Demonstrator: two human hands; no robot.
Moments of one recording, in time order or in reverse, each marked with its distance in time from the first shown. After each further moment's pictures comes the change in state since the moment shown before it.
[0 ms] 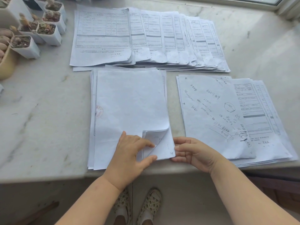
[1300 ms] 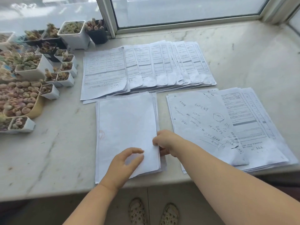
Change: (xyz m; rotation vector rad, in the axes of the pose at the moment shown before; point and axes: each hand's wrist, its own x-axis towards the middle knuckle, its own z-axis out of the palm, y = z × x) left_hand 0.010 0.036 -0.028 -0.304 -0.059 -0.385; right_hand 0.030 -0.071 0.042 -0.394 0.243 0.110
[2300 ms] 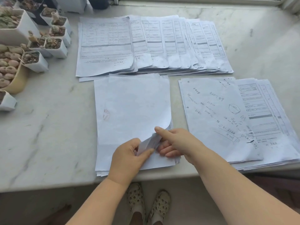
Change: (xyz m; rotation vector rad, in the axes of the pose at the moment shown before) left_hand 0.013 -0.035 0.005 0.008 0.143 0.046; right_hand -0.010 0.021 0.025 0.071 0.090 -0.018
